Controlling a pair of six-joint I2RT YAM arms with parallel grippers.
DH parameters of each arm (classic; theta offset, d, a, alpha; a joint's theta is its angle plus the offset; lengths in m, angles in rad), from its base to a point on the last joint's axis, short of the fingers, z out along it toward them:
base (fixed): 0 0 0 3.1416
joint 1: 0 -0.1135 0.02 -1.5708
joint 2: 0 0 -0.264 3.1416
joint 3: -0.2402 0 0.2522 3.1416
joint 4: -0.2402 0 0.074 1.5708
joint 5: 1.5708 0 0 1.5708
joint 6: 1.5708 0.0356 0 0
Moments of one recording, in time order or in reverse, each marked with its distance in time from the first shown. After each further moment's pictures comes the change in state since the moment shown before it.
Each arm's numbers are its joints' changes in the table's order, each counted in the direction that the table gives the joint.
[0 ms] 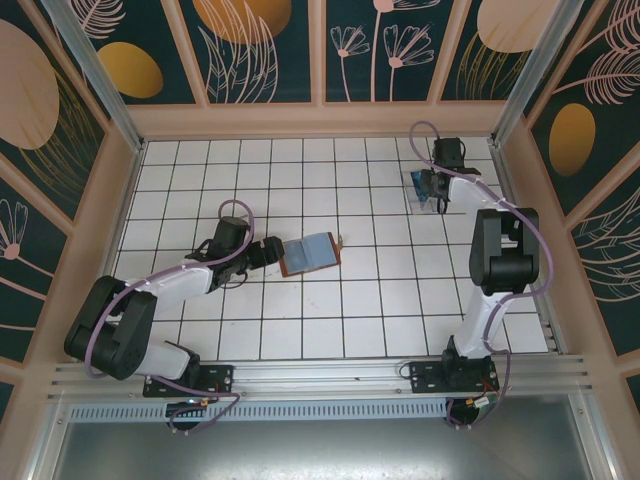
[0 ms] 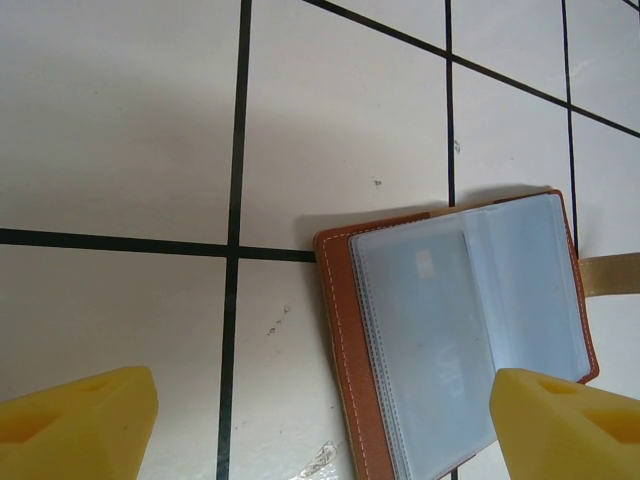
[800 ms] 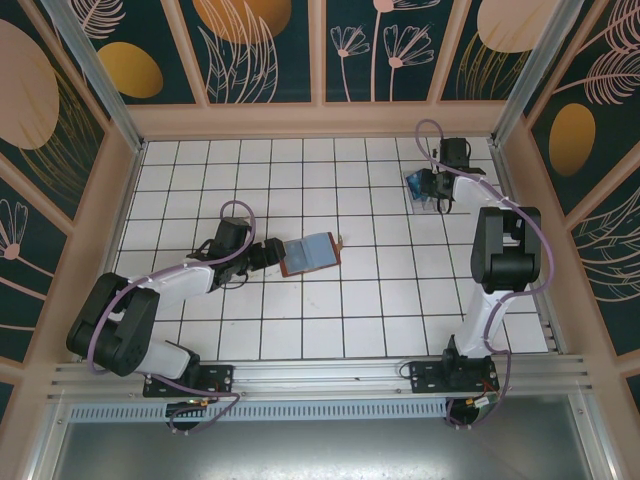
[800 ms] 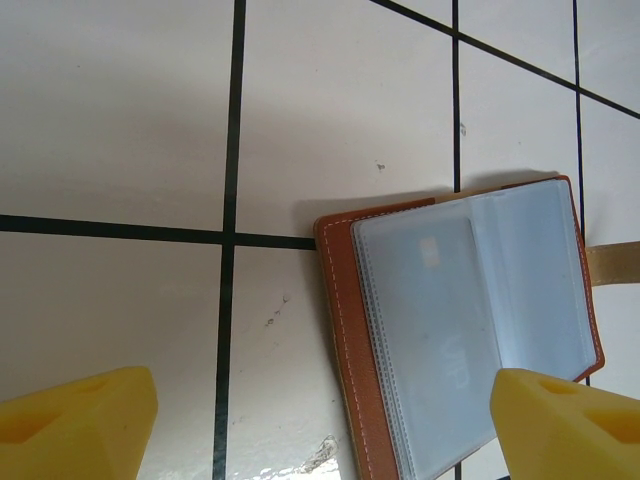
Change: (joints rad) left arm 0.000 -0.019 -0.001 0.001 0.019 0.000; right arm 0.035 -0.017 -0.010 -0.002 -0.172 0.022
